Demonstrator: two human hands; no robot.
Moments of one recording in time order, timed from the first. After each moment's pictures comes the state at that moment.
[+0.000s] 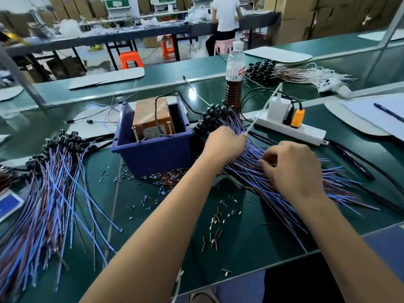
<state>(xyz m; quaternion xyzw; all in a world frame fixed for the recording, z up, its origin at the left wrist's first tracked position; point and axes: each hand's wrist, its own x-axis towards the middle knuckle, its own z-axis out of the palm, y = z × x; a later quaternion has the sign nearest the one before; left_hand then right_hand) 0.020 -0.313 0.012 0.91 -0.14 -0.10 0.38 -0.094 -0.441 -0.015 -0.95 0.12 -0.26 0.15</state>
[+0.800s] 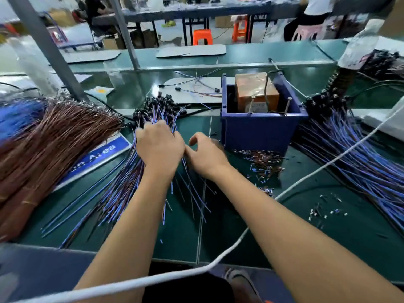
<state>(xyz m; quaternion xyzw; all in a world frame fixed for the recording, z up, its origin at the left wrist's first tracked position) 0.011 -0.002 -0.020 0.95 0.20 0.22 0.11 0.005 -0.117 -0.041 -0.92 -0.09 0.04 0.39</state>
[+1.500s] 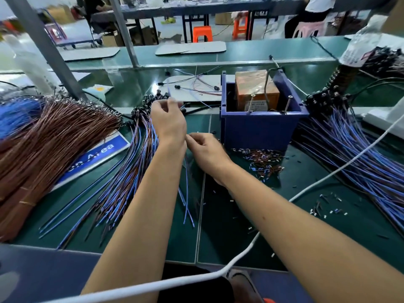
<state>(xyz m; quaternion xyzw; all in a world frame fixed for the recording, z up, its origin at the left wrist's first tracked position) 0.049 -0.029 -0.002 0.64 0.18 0.29 0.69 0.003 -0.123 -0.037 -0.83 -0.11 0.04 0.55</state>
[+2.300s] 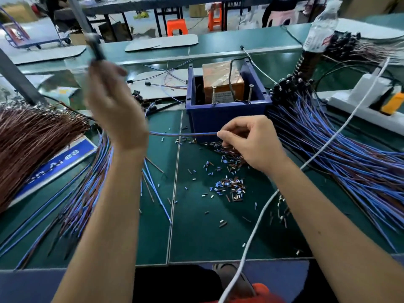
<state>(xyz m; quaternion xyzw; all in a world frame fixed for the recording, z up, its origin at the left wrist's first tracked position) 0.007 -0.032 0.037 0.66 -0.02 0.50 0.56 -0.016 -0.271 -0.031 -0.83 -0.15 -0.14 0.52</state>
